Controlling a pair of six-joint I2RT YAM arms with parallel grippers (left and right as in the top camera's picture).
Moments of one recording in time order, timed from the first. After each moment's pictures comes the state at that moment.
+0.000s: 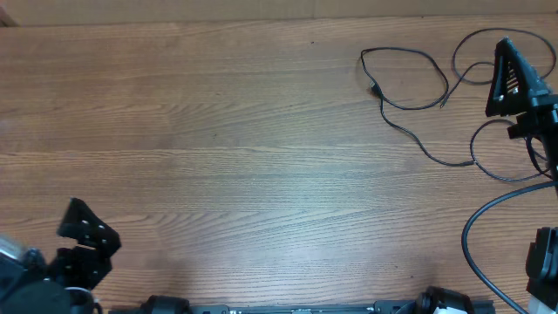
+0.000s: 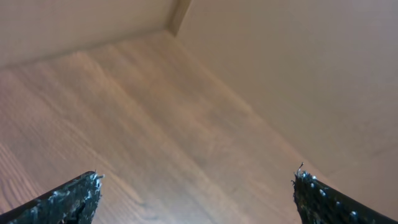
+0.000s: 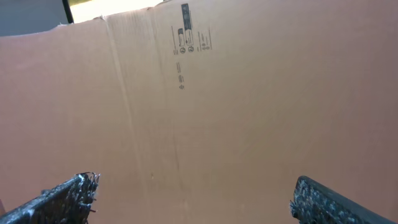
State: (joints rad) left arm -0.15 0.56 1.37 -1.29 -0.57 -0.78; right arm -0.27 0.87 1.29 -0.22 -0.41 0.23
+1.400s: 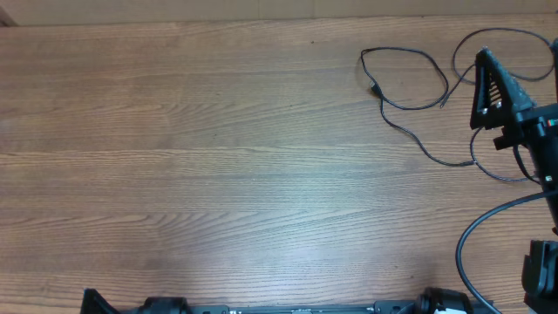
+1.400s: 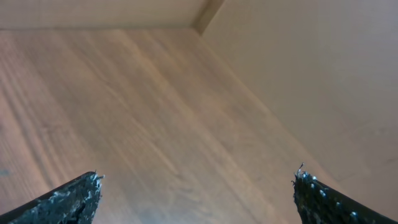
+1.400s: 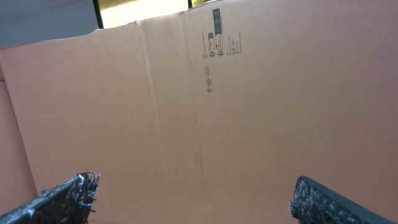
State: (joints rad) left arm -0.04 0.02 1.11 -1.49 -0.52 -0.81; right arm -0.18 0.84 1.29 -0.22 -0.41 0.23
